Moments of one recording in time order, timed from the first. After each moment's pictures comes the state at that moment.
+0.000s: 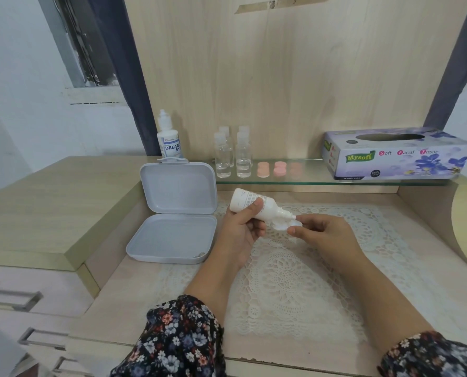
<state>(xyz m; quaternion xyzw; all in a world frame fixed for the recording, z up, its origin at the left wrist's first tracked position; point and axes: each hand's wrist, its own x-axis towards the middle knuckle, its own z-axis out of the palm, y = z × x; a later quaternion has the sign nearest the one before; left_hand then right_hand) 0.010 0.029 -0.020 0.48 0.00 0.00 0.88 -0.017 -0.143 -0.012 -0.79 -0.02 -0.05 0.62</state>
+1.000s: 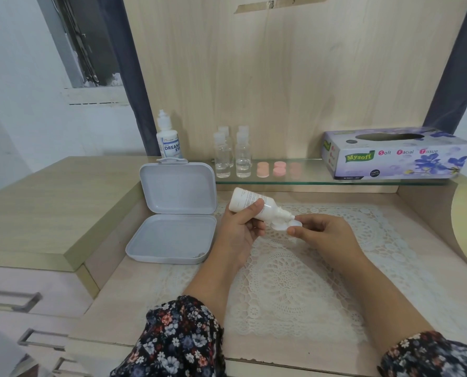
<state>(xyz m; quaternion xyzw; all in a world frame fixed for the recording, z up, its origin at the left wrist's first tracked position) 0.008 0.030 -0.017 0.49 -0.02 0.00 0.87 -0.017 -0.143 -0.011 -0.79 -0.02 -0.05 0.61</state>
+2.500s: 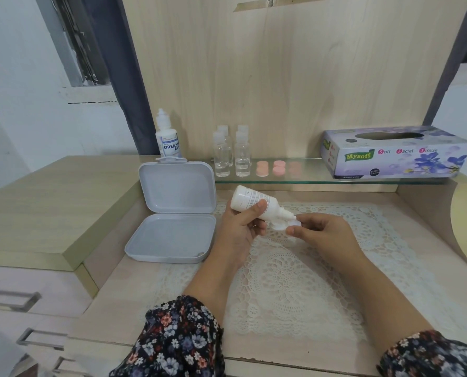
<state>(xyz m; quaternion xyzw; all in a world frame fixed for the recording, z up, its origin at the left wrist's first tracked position) 0.011 0.030 -0.021 0.50 -0.05 0.02 0.87 -0.013 -0.145 -0.015 -0.79 -0.03 -0.05 0.61</state>
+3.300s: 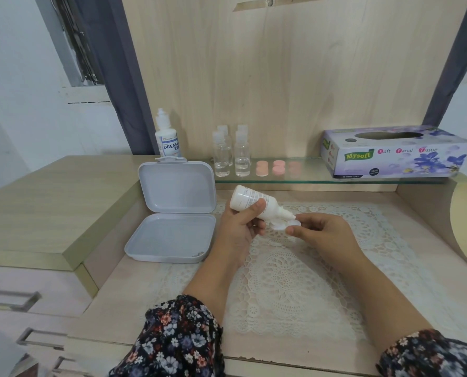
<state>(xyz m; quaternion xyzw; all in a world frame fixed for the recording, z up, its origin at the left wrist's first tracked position) 0.011 0.031 -0.021 0.50 -0.05 0.02 0.86 -0.012 -0.144 -0.016 -0.79 -0.02 -0.04 0.61</state>
